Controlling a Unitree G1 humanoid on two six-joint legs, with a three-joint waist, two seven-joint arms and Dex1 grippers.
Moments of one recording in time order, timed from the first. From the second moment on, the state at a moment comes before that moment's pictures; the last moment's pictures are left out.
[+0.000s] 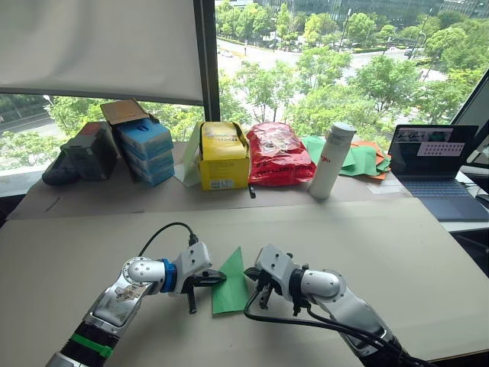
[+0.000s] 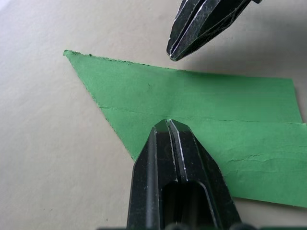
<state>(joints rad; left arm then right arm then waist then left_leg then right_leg) -0.26 0.64 -0.24 -0.07 -0.16 0.32 -1.03 -0.27 -0.37 0.41 -0.33 -0.02 0.56 0.67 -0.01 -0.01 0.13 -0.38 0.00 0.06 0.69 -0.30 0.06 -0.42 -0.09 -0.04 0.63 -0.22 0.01</state>
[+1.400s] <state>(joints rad) -0.26 0.64 -0.24 -0.07 -0.16 0.32 -1.03 -0.23 -0.55 0.52 -0.41 -0.03 0.49 0.83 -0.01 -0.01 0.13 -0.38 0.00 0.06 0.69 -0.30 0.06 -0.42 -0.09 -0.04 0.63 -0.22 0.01</state>
